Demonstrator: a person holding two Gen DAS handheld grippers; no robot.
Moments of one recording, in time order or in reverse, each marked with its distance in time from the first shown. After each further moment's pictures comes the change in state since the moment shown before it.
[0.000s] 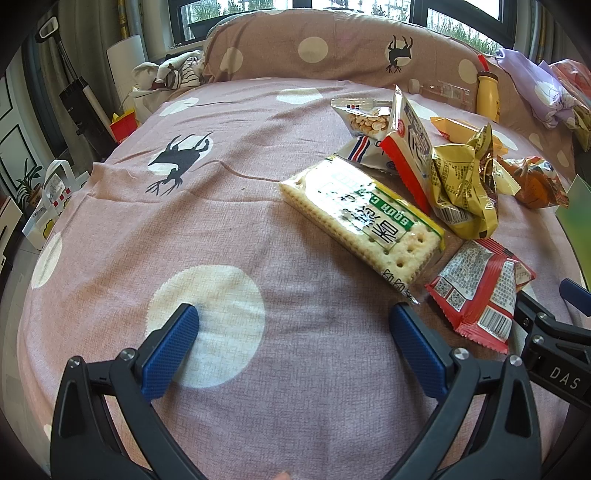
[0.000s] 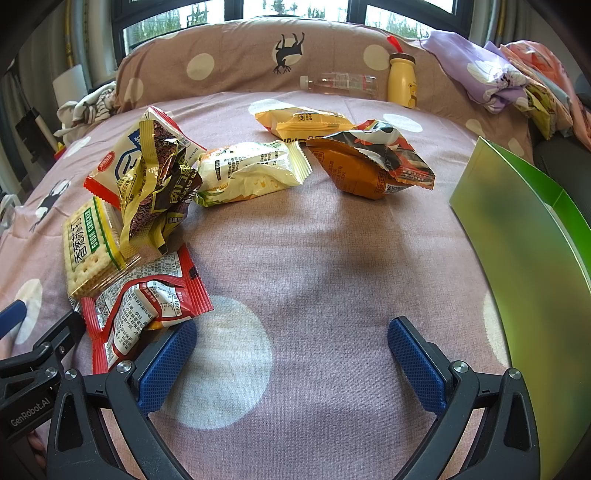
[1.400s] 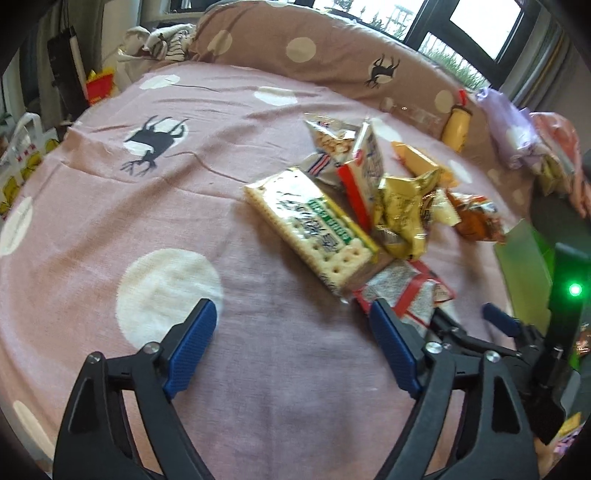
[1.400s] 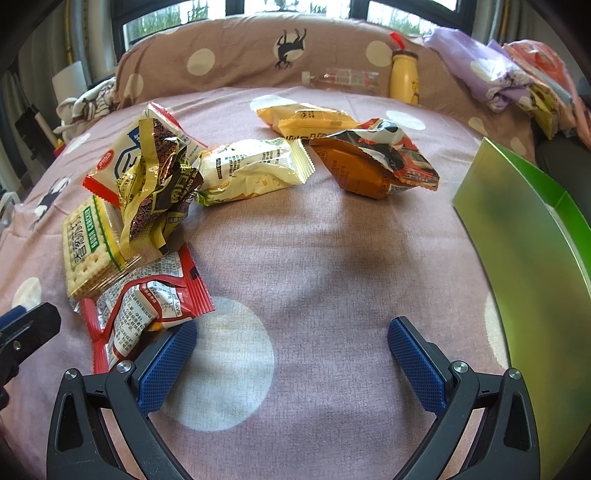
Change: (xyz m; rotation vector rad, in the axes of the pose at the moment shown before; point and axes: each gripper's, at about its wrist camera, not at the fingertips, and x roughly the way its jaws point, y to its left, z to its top) left arm -0.027 0.009 0.012 -0.163 0.063 -0.280; right arm -0.004 -0.001 0.007 -0.015 0.040 0.021
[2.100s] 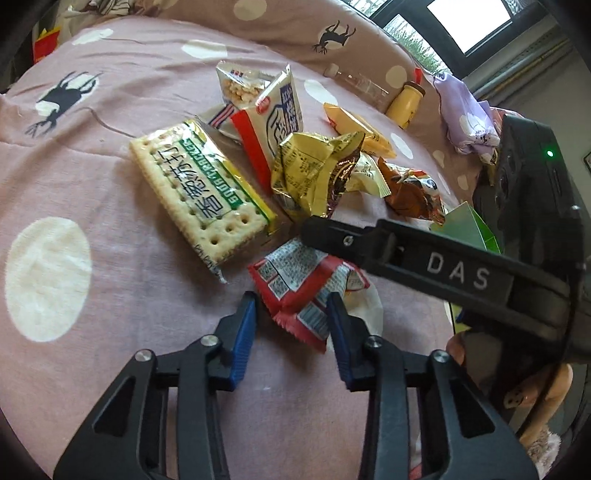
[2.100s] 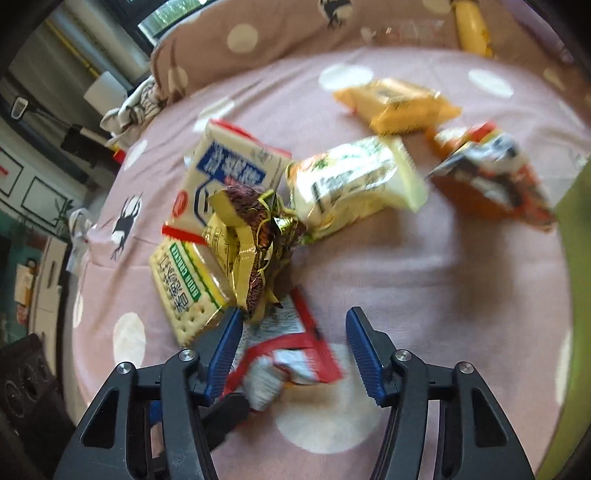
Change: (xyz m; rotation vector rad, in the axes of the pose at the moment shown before) left arm 0.029 -0.043 0.000 -0.041 0.151 -0.250; right arm 0.014 0.013 0.050 0.092 0.212 0.395
